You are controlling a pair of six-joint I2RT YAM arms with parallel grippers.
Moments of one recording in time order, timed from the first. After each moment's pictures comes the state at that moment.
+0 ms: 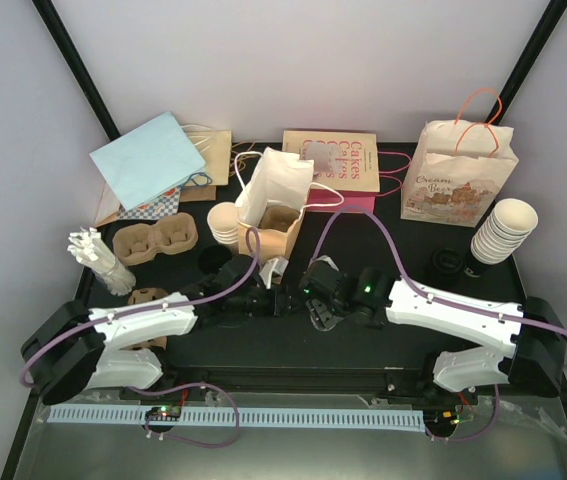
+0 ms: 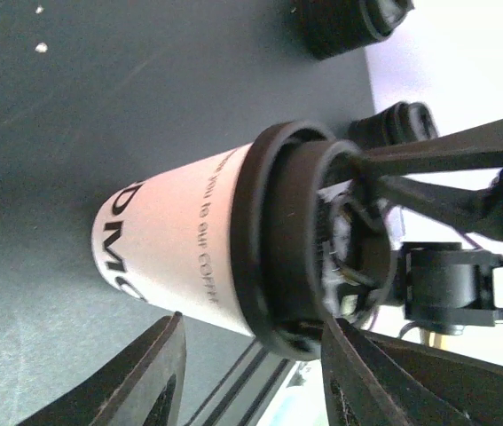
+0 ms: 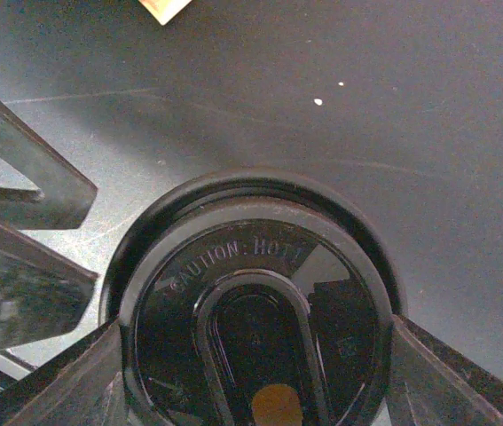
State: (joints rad) left arm -0.88 1.24 0.51 0.15 0.45 -0.94; right arm 1.13 1.30 0.98 -0.90 0.26 0.53
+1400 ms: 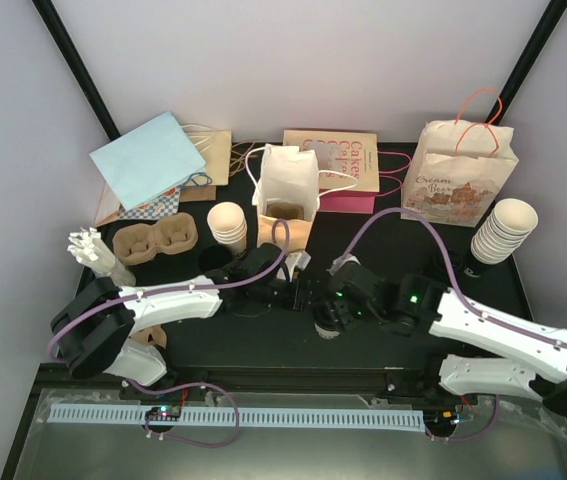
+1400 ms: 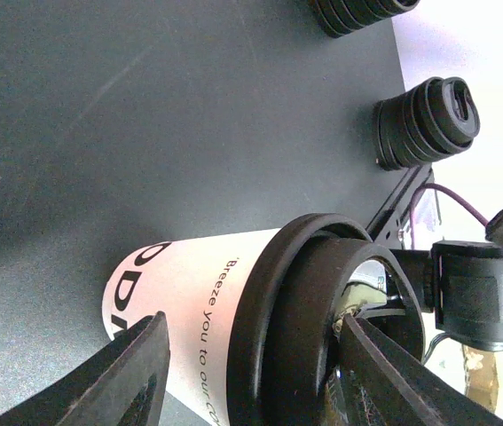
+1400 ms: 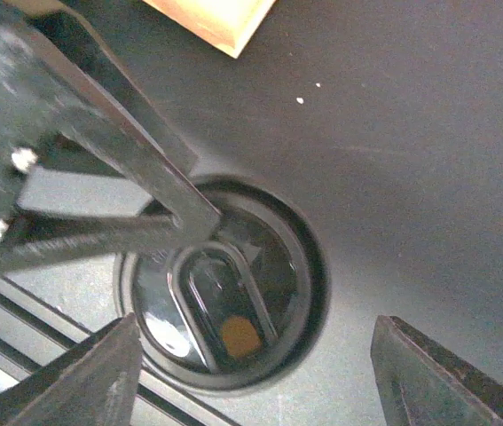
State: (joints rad) left arm -0.92 1.43 0.71 0.05 0.44 -0.84; right arm 1.13 1.08 0.97 -0.99 0.25 0.54
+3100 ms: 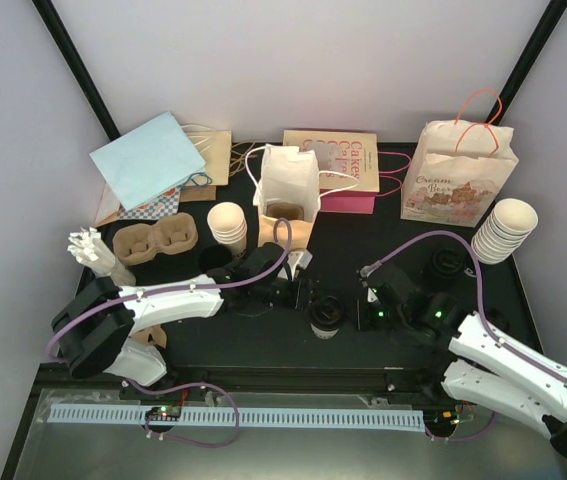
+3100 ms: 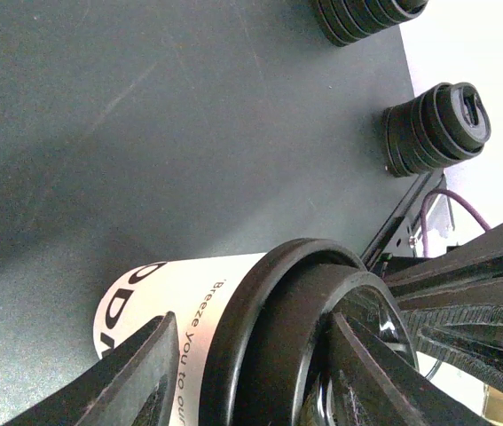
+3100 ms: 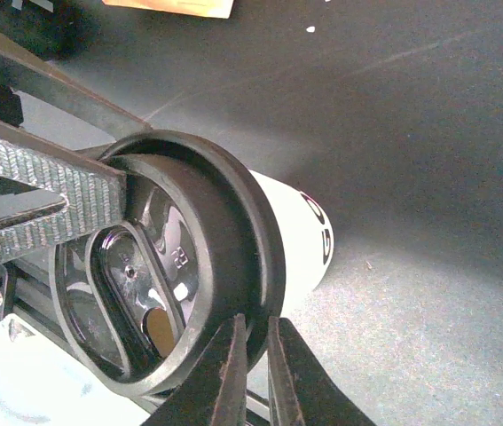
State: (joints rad) left arm -0.93 1.43 0.73 0.02 0.41 -0.82; right arm 0.86 0.81 0.60 -0.73 -0.12 0.75
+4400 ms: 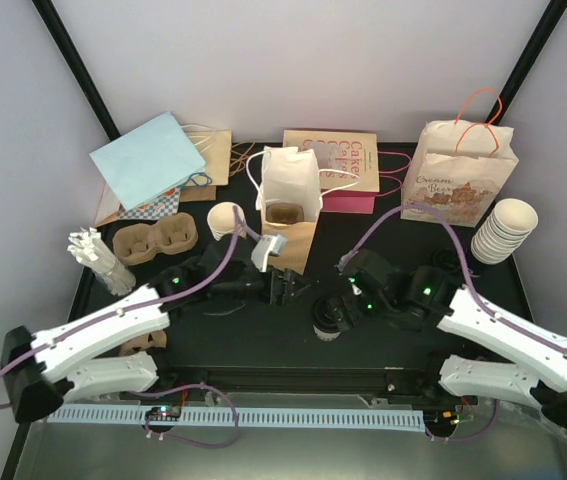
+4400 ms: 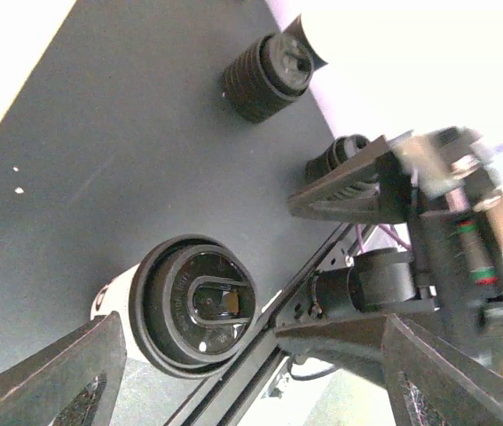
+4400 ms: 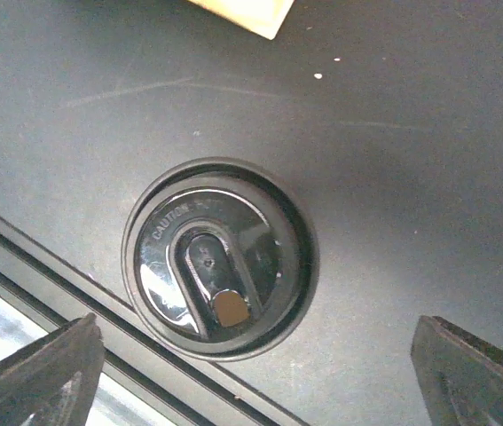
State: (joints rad) left arm -0.95 1.08 0.85 -0.30 0.29 -0.77; right arm 0.98 0.99 0.97 -1.04 0.06 0.50
